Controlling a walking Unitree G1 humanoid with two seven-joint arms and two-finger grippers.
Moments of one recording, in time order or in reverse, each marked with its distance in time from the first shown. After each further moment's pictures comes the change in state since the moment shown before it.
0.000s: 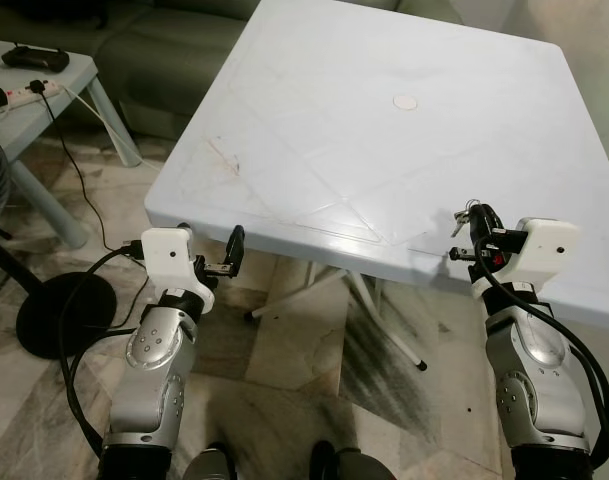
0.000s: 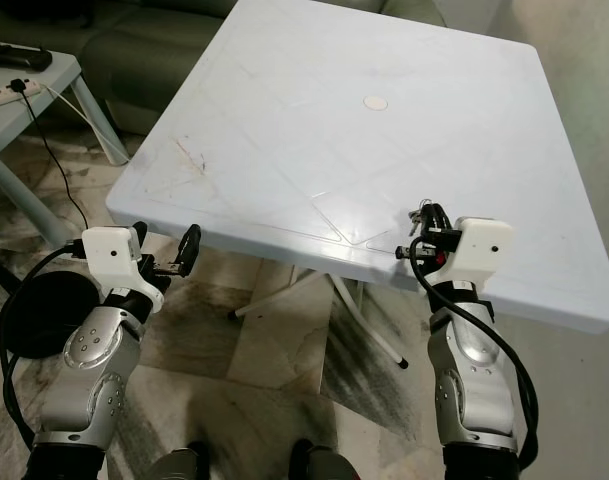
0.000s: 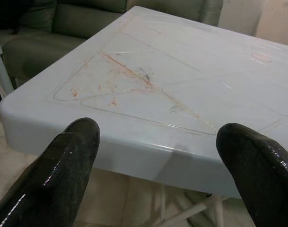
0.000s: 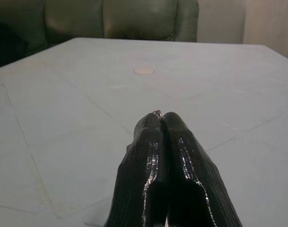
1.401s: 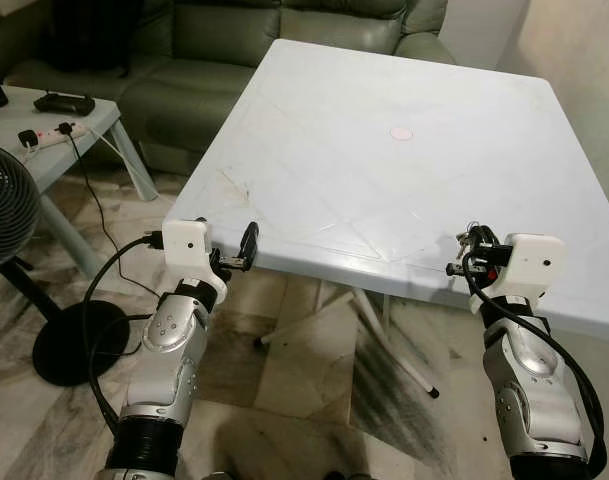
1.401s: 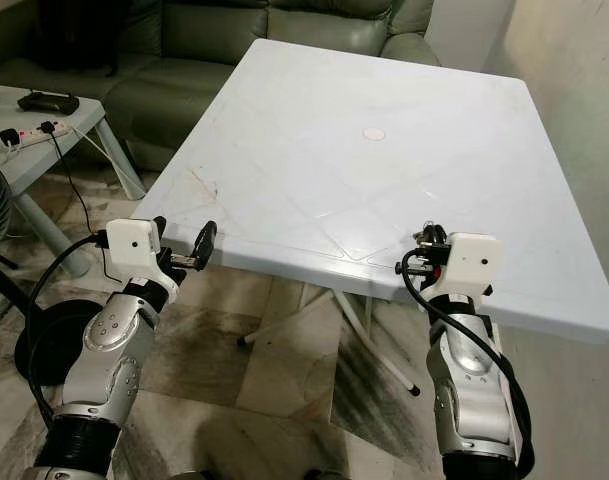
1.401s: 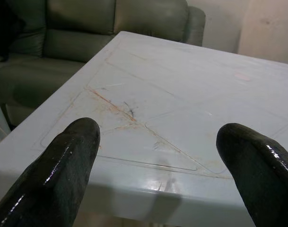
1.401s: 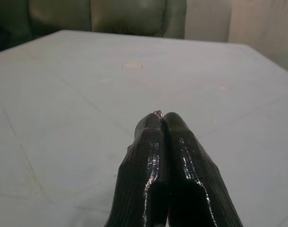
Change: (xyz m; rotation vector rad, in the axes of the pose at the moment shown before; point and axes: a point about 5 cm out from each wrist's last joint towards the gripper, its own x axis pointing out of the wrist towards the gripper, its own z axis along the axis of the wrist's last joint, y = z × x) left arm 0.018 -0.006 -0.010 -0.002 0.019 -0.053; right arm -0.007 -0.006 -0.020 -0.081 0.124 -0.068
